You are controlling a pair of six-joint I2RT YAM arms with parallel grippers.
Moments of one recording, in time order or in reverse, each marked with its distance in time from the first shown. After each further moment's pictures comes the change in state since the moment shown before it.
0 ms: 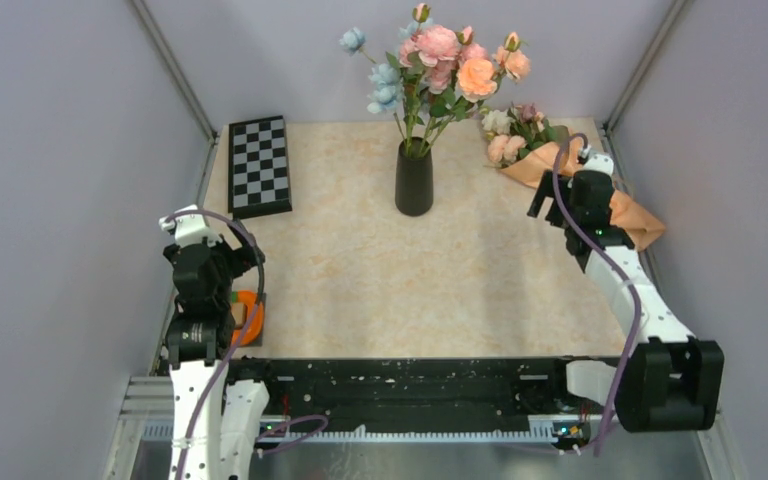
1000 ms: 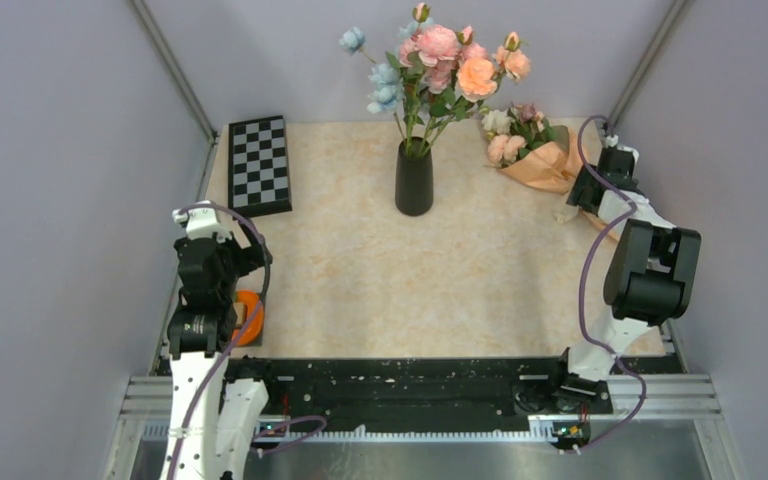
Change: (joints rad) left arm -0.037 0.047 -0.002 0.001 0.043 0.037; right arm -0.291 0.655 0.372 0.033 0.030 -0.120
